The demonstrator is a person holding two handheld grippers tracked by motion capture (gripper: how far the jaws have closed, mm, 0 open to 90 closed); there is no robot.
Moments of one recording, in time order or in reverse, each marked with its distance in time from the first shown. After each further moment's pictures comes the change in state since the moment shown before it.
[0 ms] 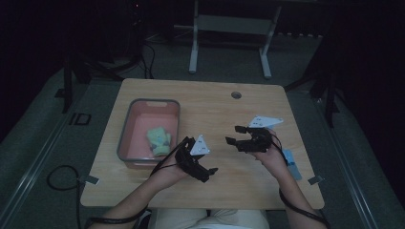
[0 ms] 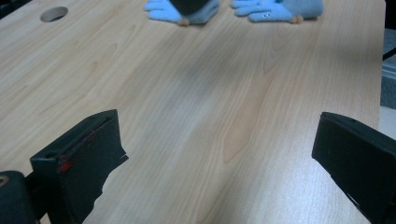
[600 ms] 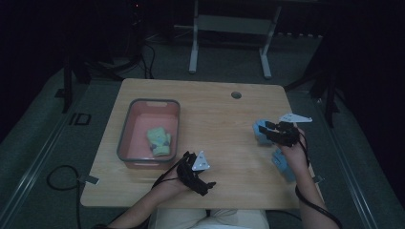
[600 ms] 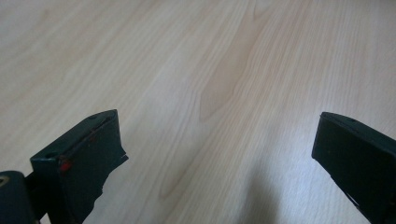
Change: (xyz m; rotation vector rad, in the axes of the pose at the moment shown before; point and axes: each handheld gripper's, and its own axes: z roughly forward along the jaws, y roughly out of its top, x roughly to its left) left arm -0.018 -0.046 0.031 0.061 -0.009 -0.003; right arm -0.083 -0.040 -0.043 0.016 -0.308 0.135
